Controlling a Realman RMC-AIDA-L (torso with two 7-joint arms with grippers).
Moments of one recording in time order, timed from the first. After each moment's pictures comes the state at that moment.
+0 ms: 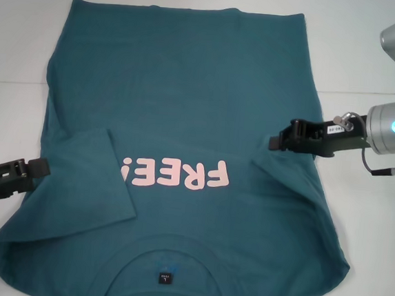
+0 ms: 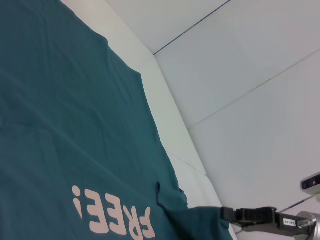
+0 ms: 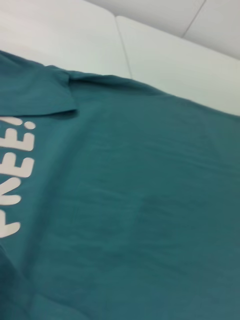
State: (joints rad) left arm -0.46 -2.05 0.29 0.80 2.16 1.76 -2.18; right arm 0.83 1.98 -0.76 -0.59 -2.31 -1.22 2.56
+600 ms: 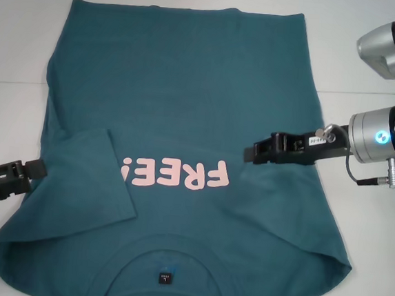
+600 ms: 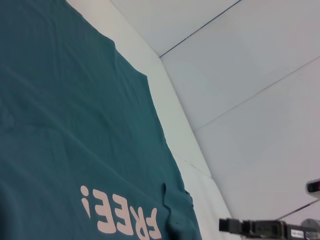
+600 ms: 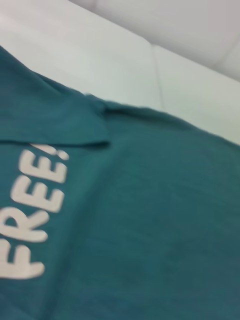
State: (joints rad) left arm -0.45 -2.05 0.29 0.80 2.16 1.75 -2.18; right arm 0.85 2.00 -0.76 -0.56 -2.30 -1.26 2.44
